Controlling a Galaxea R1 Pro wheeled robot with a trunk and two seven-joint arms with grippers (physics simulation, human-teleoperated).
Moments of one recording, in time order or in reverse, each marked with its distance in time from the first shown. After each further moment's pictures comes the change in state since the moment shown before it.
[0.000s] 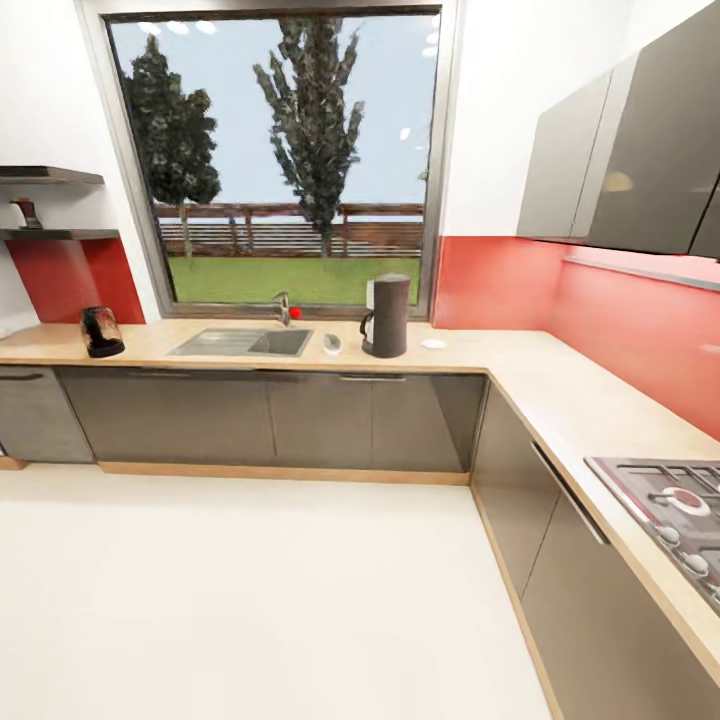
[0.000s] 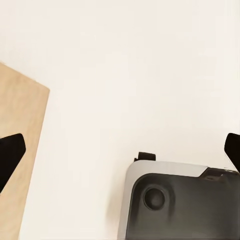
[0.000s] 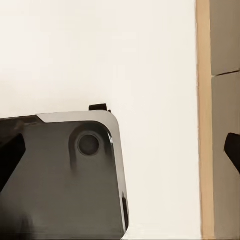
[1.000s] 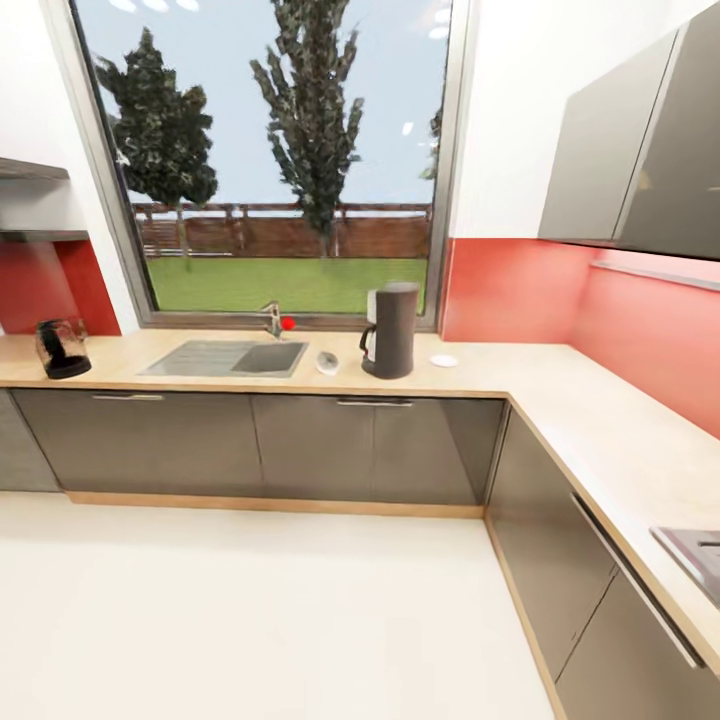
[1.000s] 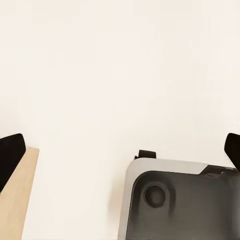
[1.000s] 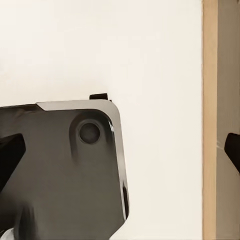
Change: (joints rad) left arm 0.000 0.000 0.000 0.008 -0.004 -0.002 0.000; right arm 0.000 0.002 0.005 0.030 0.004 0.003 0.000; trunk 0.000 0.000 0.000
